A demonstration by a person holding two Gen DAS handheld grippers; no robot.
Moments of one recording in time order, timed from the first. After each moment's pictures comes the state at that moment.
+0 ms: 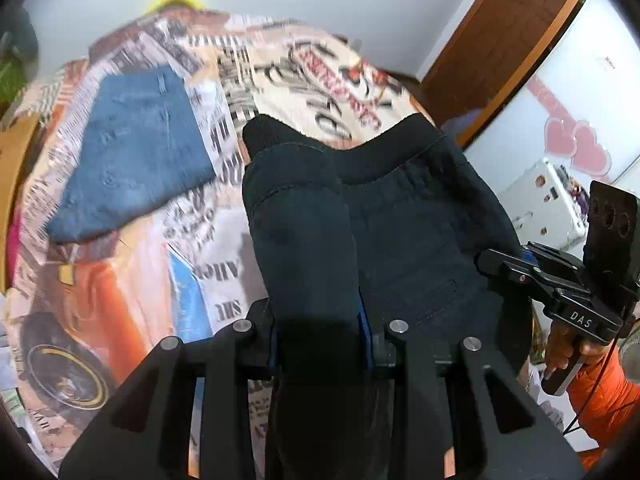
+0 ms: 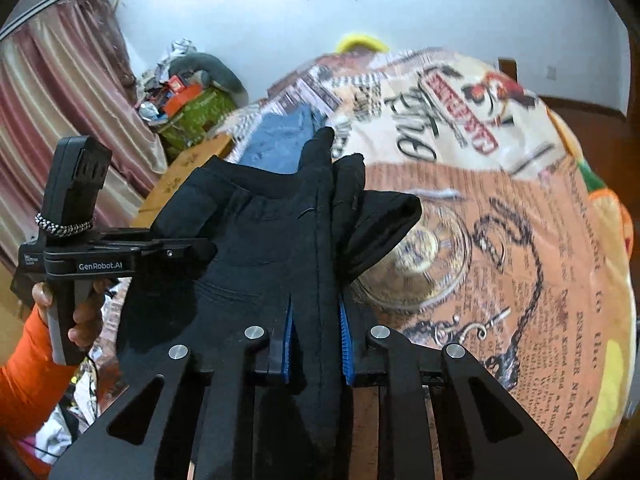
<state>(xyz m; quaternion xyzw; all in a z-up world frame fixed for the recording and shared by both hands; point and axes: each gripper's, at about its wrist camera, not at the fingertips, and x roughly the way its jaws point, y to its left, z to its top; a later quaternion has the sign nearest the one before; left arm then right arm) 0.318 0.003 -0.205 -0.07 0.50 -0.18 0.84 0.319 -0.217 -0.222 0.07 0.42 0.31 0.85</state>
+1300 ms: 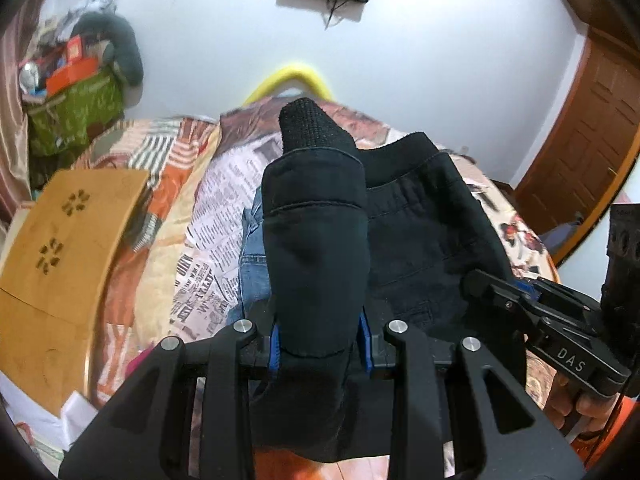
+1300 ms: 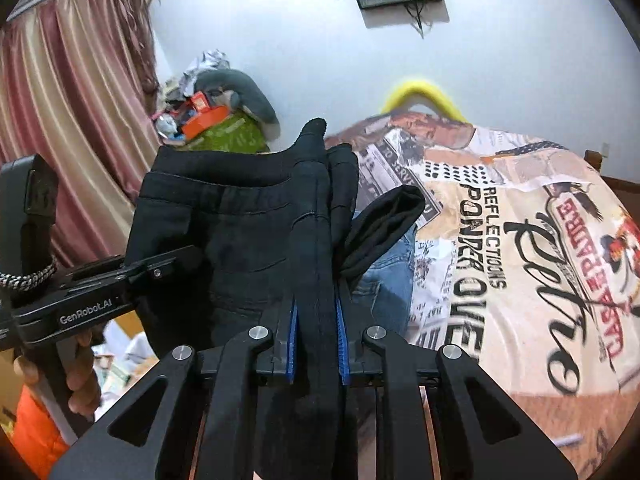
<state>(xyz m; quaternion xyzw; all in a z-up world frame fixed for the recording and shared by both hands) 0.477 0.197 -0.196 -0.11 0.39 0.00 0.92 0.513 -0.001 -0.222 0.02 0.35 0.35 0.87</state>
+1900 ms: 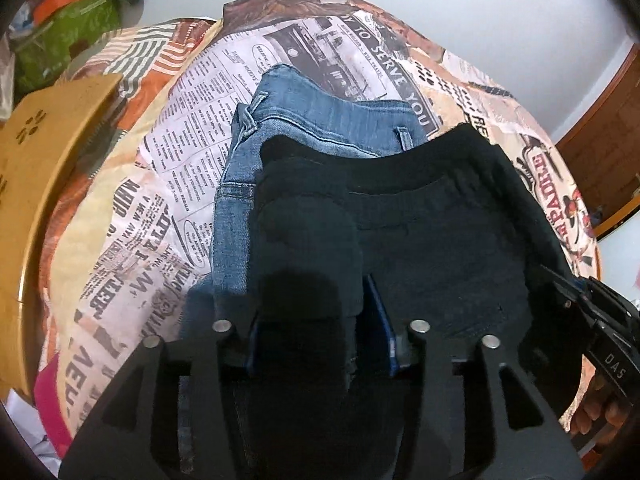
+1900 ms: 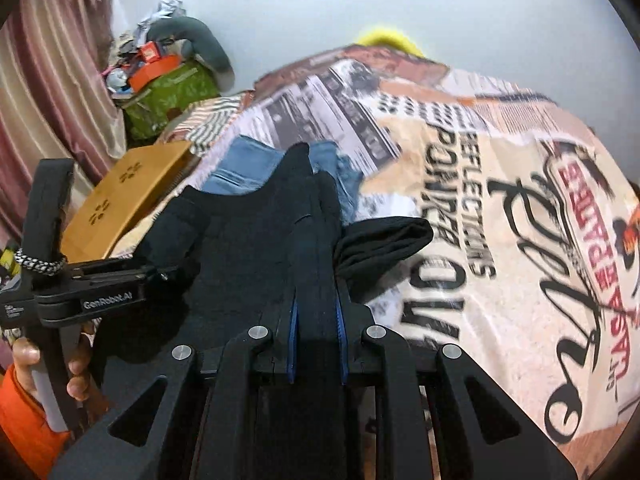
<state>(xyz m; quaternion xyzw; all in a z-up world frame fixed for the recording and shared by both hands) 0.552 0.201 -0.311 -0.14 0.50 0.01 0.86 0.567 -0.010 -0.291 -0.03 0.42 0.29 0.86</state>
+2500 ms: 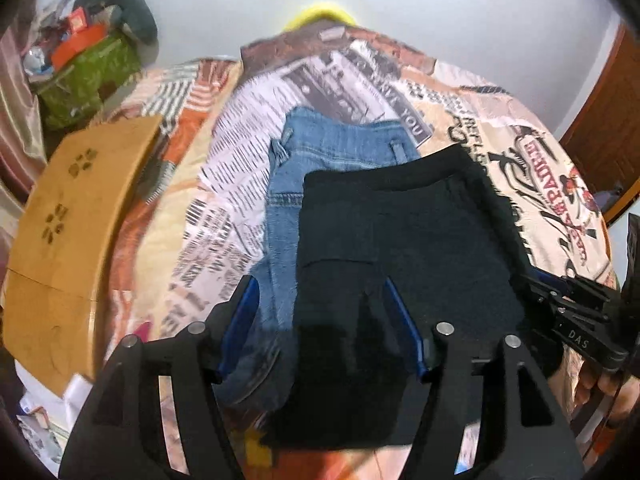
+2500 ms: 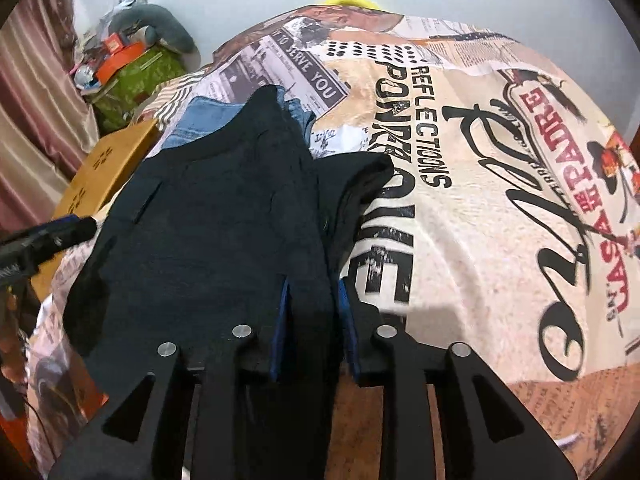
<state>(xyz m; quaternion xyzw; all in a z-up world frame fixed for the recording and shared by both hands) 0.498 0.198 -0.250 -0.06 0.47 0.05 0.88 0.543 -0.041 -0.301 -0.03 0.47 0.25 0.85</state>
